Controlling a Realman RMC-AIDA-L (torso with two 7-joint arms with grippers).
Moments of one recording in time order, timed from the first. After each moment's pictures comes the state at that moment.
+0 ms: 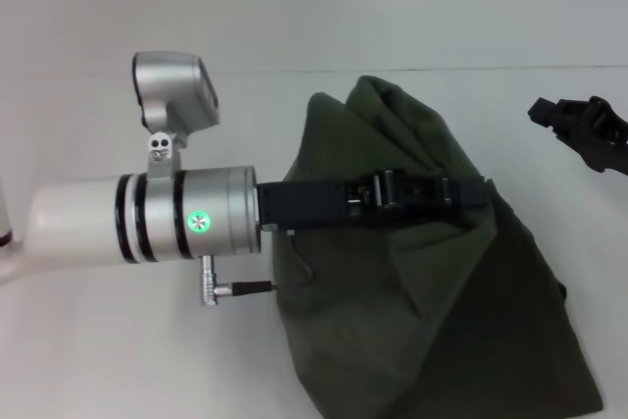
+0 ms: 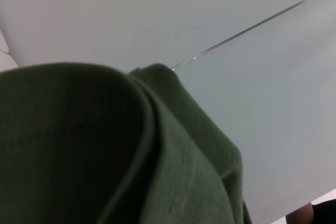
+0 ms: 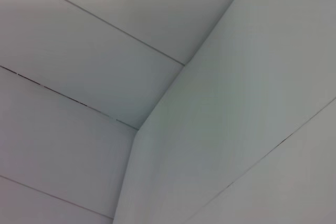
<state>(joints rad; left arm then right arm) -0.84 -2.17 0.63 0.31 1.90 1.64 -2.04 0.52 2.04 -0.65 -0.46 -1.64 -1.13 2.12</state>
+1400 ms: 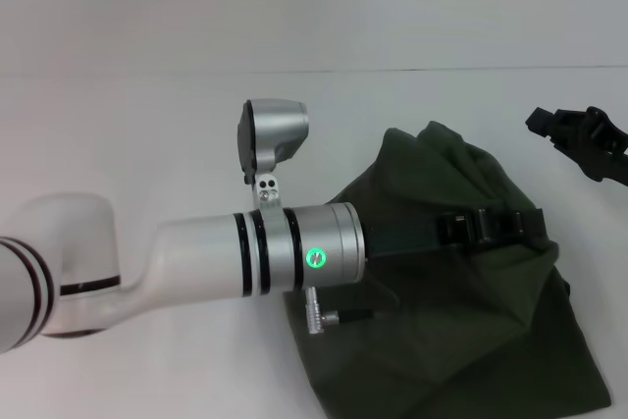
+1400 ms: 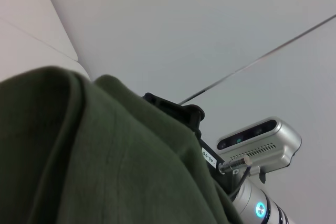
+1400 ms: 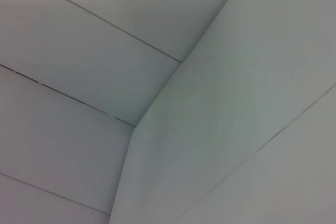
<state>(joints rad) -1.00 -2.18 0.53 -0.10 1.89 1.24 -1.72 0.51 2.04 -0.65 -0.46 -1.64 -1.13 2.10</state>
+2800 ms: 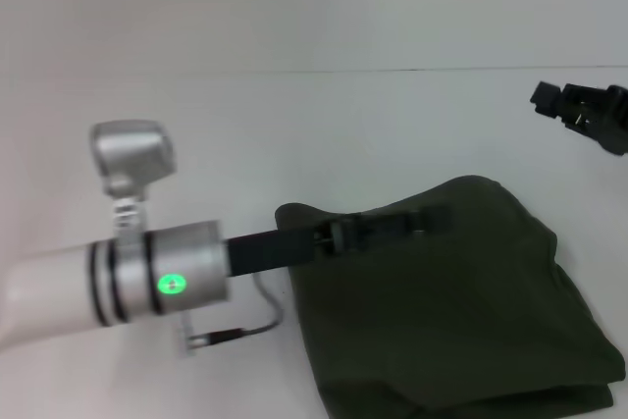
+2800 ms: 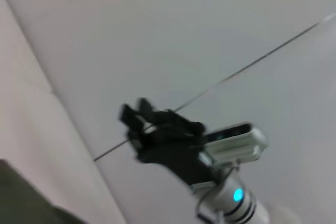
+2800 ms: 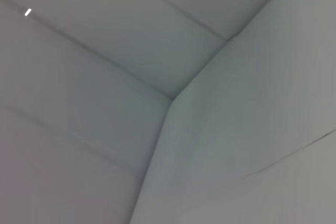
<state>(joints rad) -0.75 -2.17 0.48 0.18 1.99 1.57 -1.79 0.52 1.96 -0.67 -0.51 -1.69 -1.34 2.11</state>
